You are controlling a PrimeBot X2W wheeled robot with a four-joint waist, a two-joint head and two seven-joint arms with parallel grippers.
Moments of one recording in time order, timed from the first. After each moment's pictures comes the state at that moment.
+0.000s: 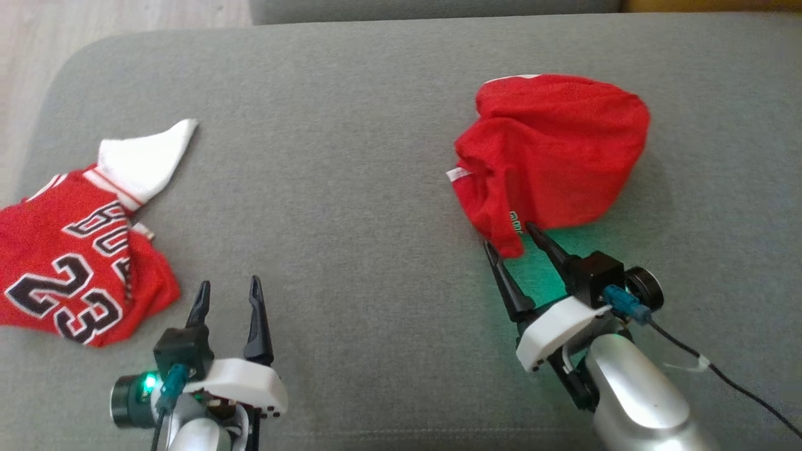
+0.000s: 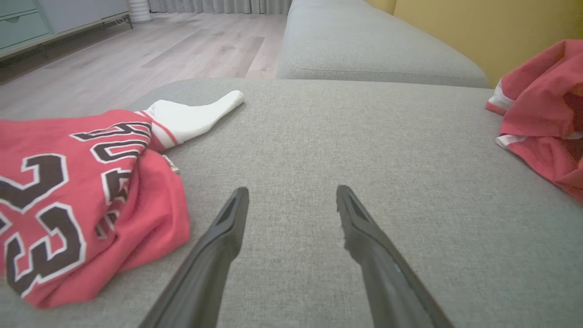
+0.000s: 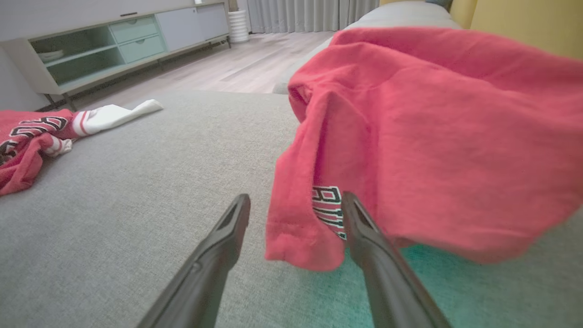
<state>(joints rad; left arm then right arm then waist) -0.03 0.05 -0.20 0.29 -0.14 0.19 -0.26 -0.36 -0.06 0.40 0.65 0.15 0.12 -0.25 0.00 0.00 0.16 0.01</state>
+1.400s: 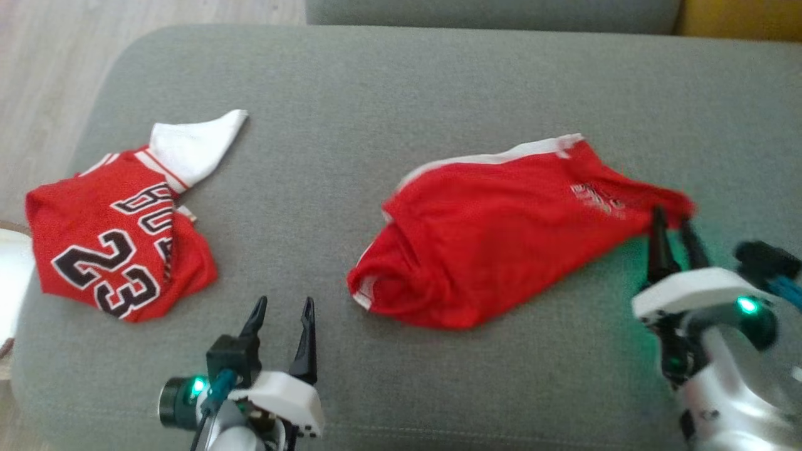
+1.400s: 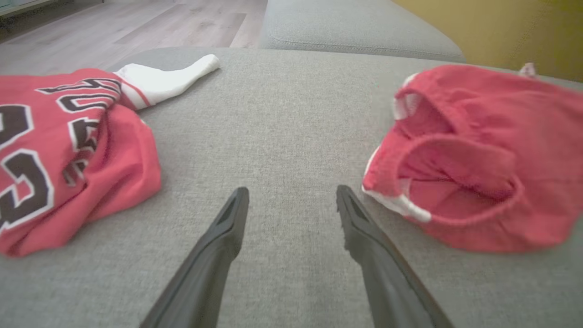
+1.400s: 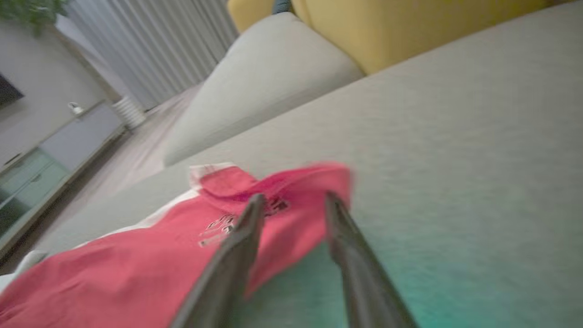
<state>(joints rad) -0.04 0.05 -0.34 0.36 -0.19 0.16 -0.26 -0.42 -0.13 0.10 0.78 0.56 0.12 -0.26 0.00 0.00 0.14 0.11</state>
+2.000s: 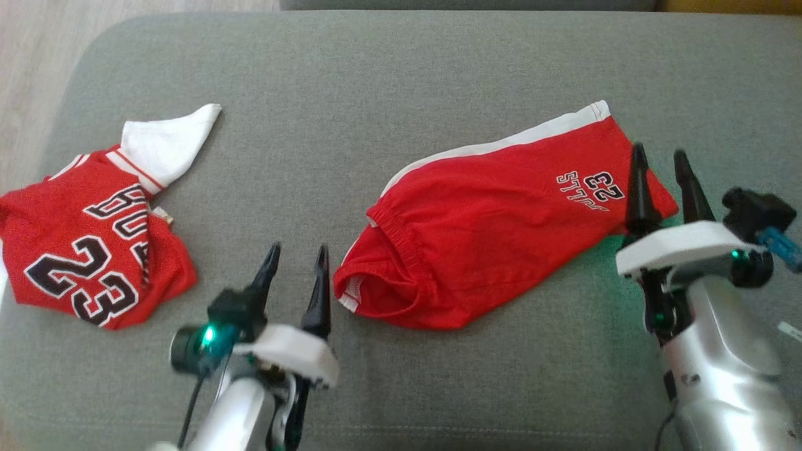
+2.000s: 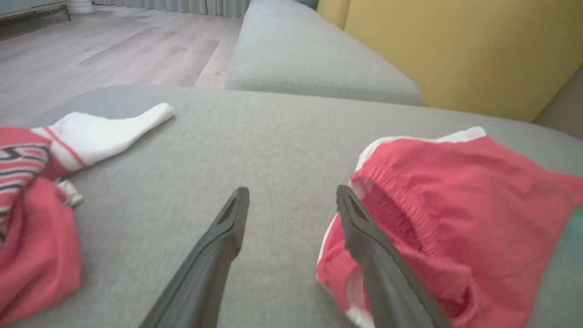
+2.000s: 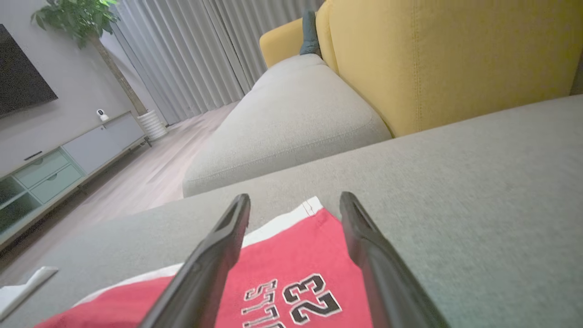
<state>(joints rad) -0.14 0.05 -0.38 0.33 -0.25 0.15 -0.26 -0.46 -0.09 0.03 0.69 0.38 0.12 -0.26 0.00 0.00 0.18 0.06</state>
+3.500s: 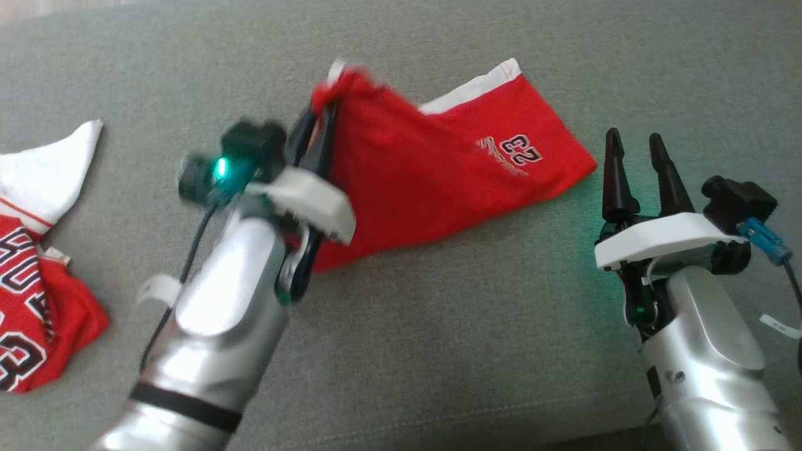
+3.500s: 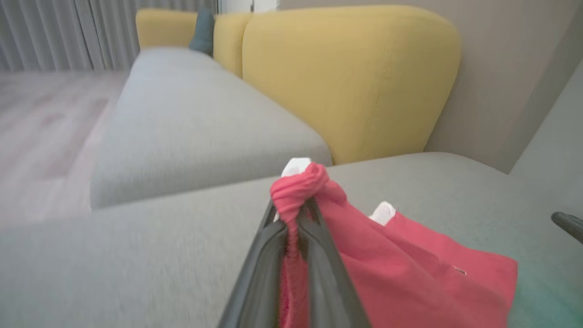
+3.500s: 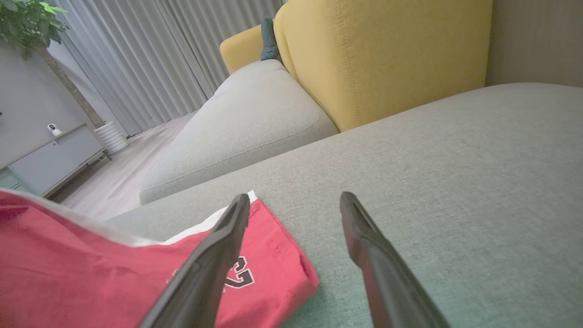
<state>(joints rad) -0.64 0.05 -0.51 0.58 -0.37 0.07 -0.26 -0.48 -0.06 0.09 0.63 0.40 0.12 -0.26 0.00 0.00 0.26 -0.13</state>
